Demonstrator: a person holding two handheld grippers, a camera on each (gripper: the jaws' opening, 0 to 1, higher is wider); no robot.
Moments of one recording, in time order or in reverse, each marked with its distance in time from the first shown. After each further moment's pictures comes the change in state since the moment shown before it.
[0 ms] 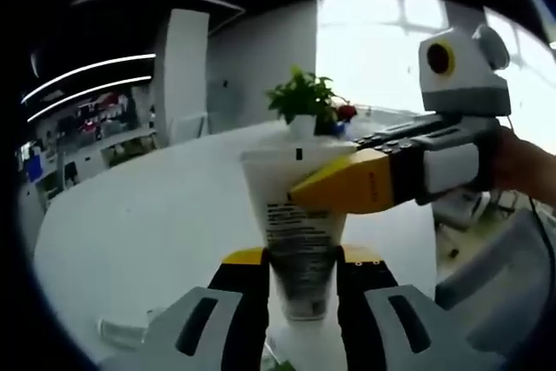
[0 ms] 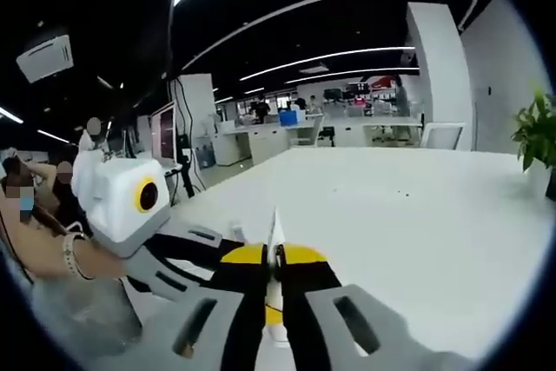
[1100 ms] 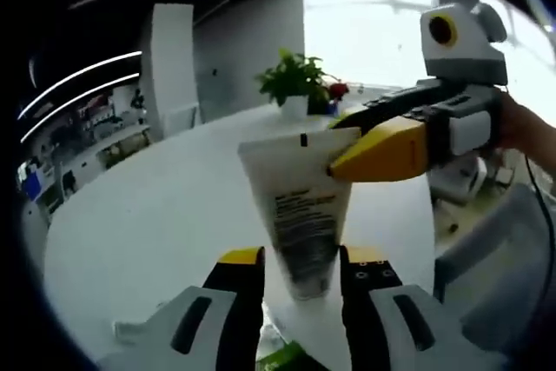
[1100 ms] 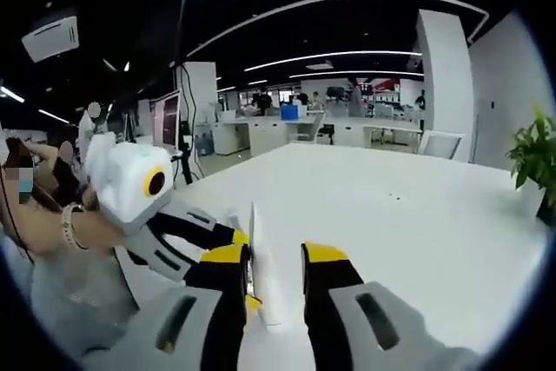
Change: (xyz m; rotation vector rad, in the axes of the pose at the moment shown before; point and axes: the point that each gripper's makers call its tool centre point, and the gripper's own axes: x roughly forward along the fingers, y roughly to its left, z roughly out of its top) left arm -0.014 -0.006 -0.015 0.073 0.109 -0.018; right arm -0.027 0.002 -0.006 -0.076 0.043 -0.001
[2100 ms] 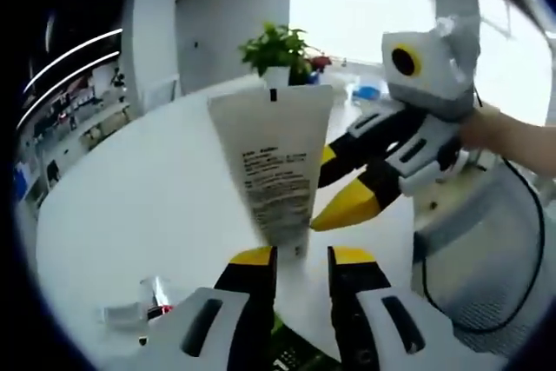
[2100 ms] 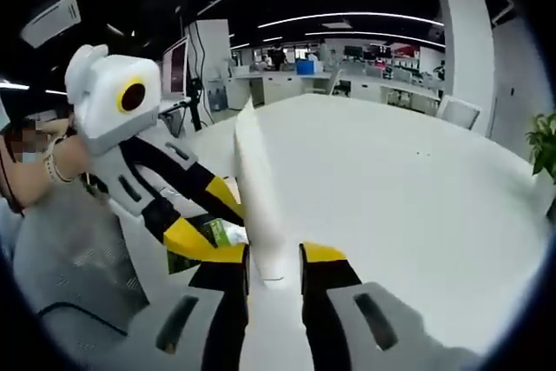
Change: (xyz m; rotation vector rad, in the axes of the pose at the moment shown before) left arm -0.003 -0.017 -0.027 -0.005 0.151 -0.101; right arm 0.021 0.009 -0.068 -0.035 0.222 0.090
